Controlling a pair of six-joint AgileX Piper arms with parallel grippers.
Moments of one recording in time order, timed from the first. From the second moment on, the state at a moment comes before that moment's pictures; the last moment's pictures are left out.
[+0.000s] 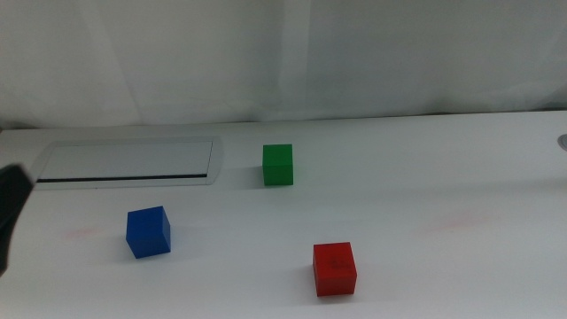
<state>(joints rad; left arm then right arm) 0.05 0.36 -0.54 -0.45 0.46 0.30 0.14 0.18 0.00 -0.04 0.06 0.08</state>
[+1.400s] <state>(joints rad) -0.58 1.76 -1.61 0.26 0.91 -0.52 0.14 0.18 0.00 -0.04 0.06 0.09</state>
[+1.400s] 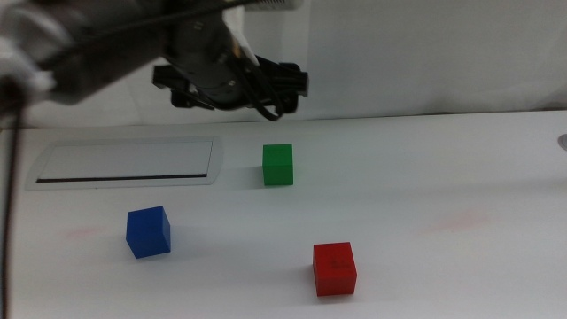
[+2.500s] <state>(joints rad) -0.59 2.15 -1.77 0.20 0.86 -0.75 0.14 0.18 0.00 -0.04 0.06 0.08</state>
